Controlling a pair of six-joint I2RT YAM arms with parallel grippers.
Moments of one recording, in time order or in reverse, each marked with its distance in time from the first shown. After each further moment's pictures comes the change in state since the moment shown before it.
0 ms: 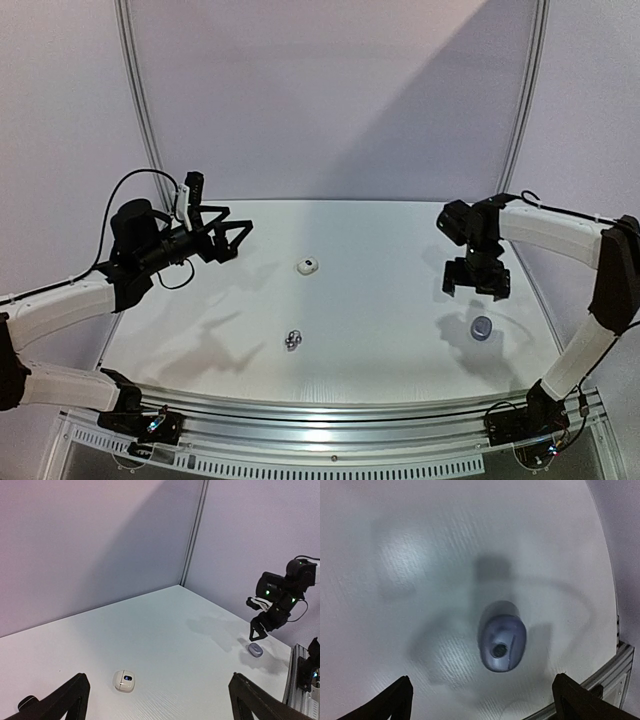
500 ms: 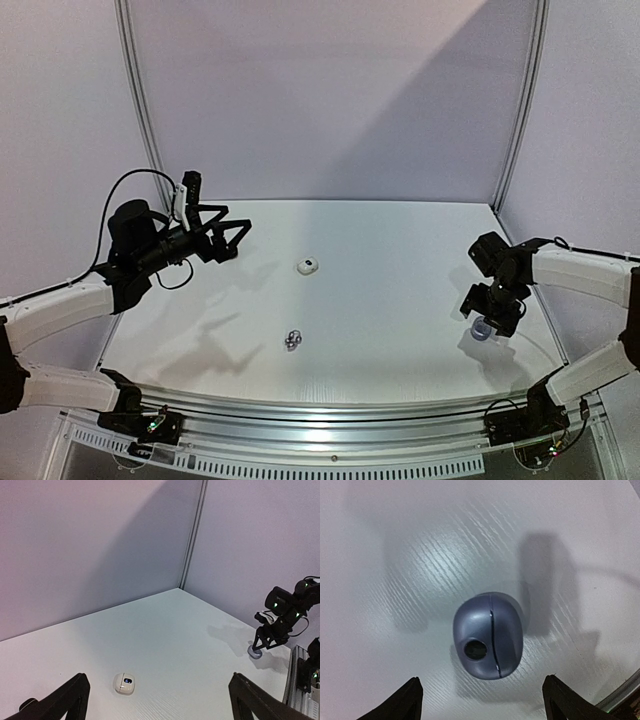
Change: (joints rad) left arm 0.000 -0.018 -0.008 0.009 0.000 0.000; right arm -0.103 -0.280 -0.439 0.290 -0.133 0.202
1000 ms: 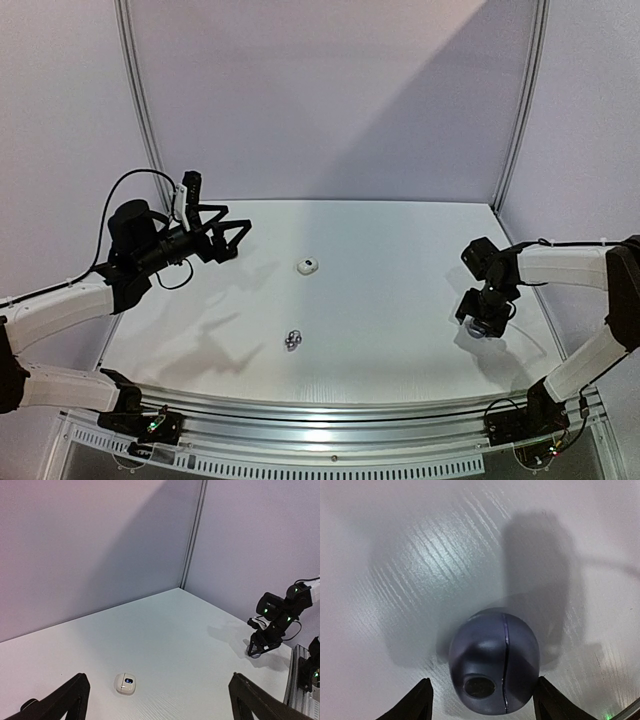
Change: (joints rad) left arm 0.000 0.000 0.000 0.000 -0.001 0.008; right arm -0.022 0.138 -0.005 0.116 -0.050 -0.066
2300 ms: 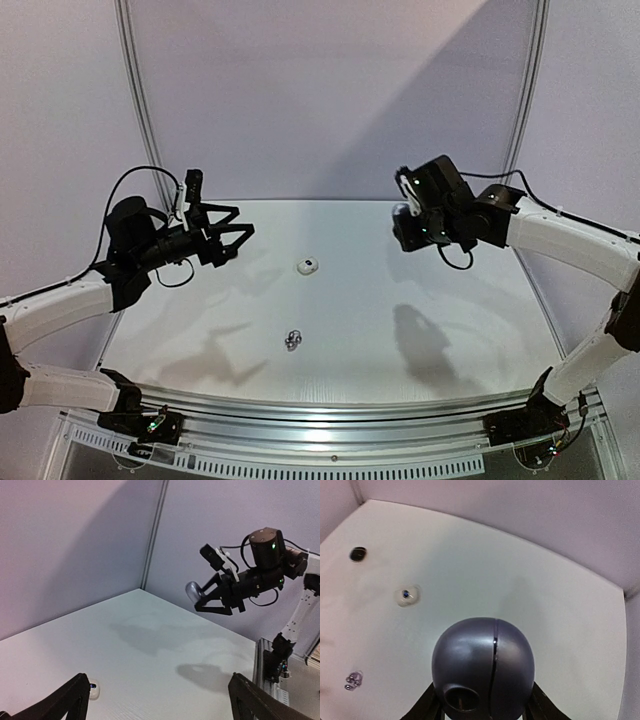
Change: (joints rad) left arm 0.000 0.000 0.014 0.023 0.196 -0.064; right arm 0.406 0.024 0.535 0.136 0.279 -0.692
